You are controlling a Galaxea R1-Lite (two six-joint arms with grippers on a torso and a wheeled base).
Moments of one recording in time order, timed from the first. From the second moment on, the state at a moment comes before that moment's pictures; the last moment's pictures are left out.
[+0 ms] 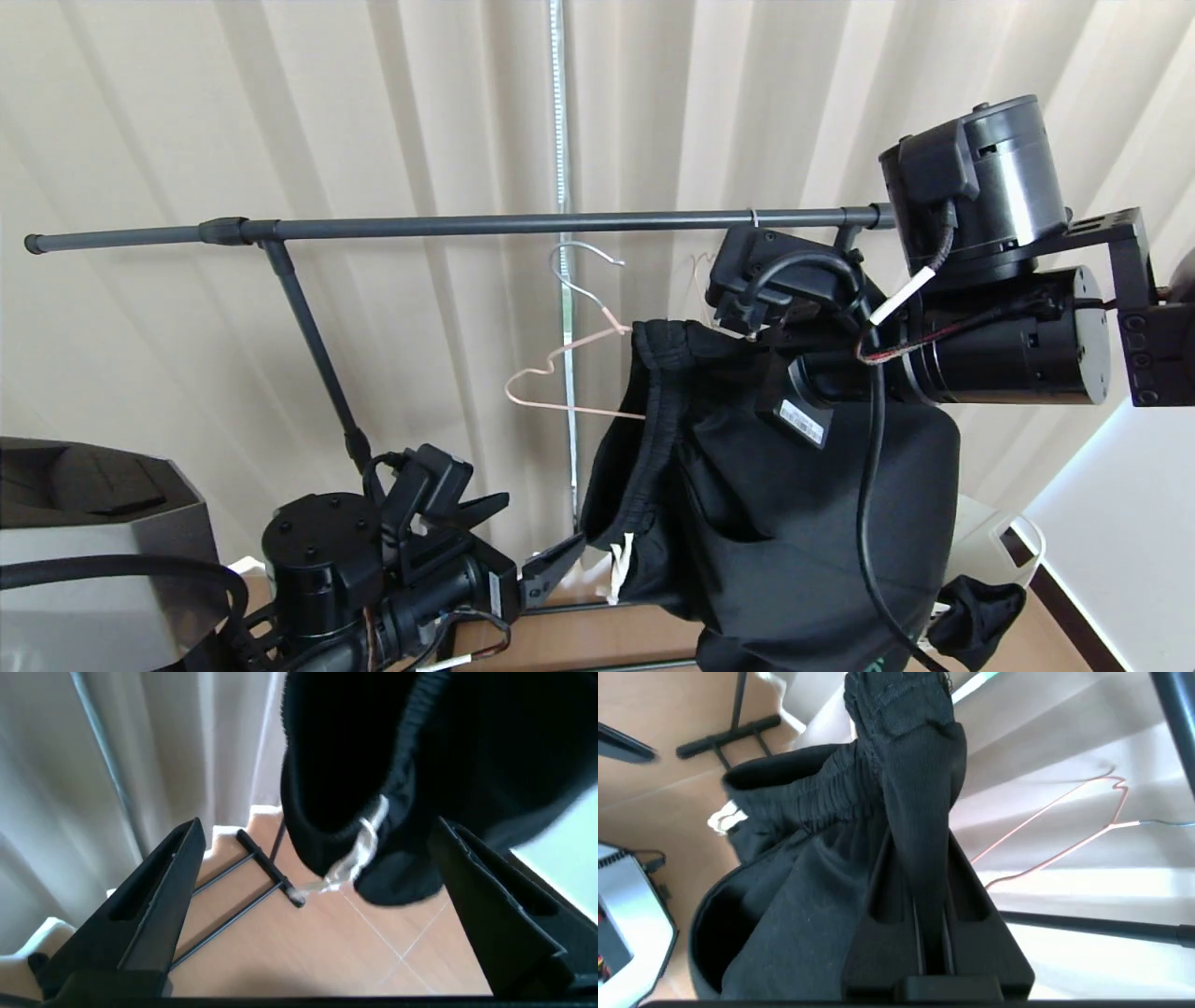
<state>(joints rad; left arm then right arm) -0.60 2.04 -0.23 -1.57 -0.11 -0.16 0.69 1.68 -1.33 0.21 -0.07 -0.61</state>
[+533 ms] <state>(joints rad) -0.62 2.13 -0.30 -1.57 -0.02 -0.17 0.72 1.62 -1.26 0.19 -0.06 -0.58</state>
